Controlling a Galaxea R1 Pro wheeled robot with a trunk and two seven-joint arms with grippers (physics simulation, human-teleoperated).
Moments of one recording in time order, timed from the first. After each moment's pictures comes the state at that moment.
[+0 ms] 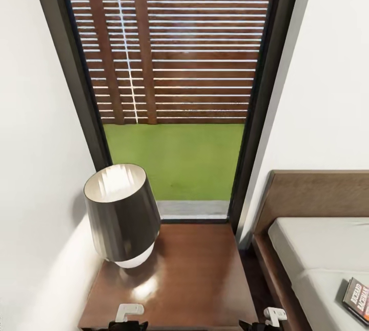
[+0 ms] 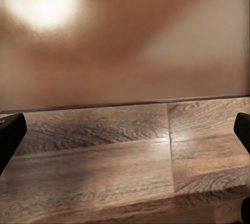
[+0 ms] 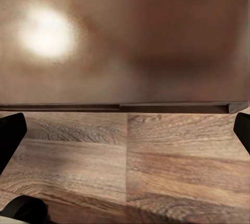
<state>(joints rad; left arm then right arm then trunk) -0.50 -0.01 -0.01 -0.02 0.06 -0.11 -0.24 -0.41 -0.14 -0.16 -0.16 -0.07 -0.04 0.57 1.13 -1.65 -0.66</state>
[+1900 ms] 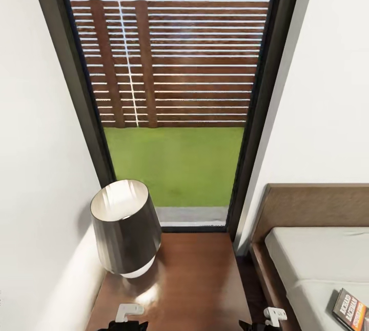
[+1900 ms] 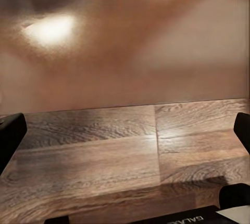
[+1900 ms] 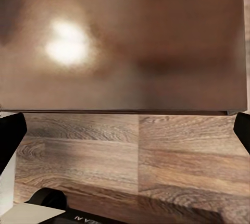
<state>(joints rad) -0.50 -0.01 -0.01 -0.02 0.06 -0.11 -0.24 -0.41 -0.14 -0.16 -0.16 -0.07 -0.04 0.57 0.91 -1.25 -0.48</state>
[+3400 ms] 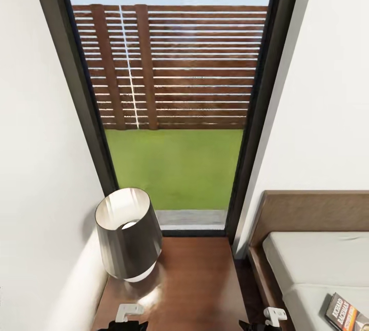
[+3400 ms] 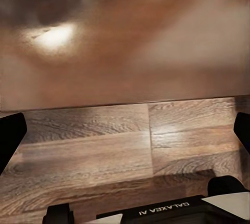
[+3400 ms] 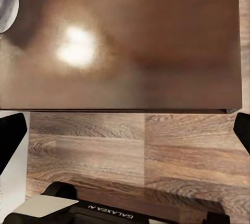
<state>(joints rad) -0.50 -0.01 -0.01 -0.02 0.06 -0.11 -0.24 -0.41 -0.14 -0.16 -0.16 -0.07 -0.04 0.57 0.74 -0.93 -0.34</state>
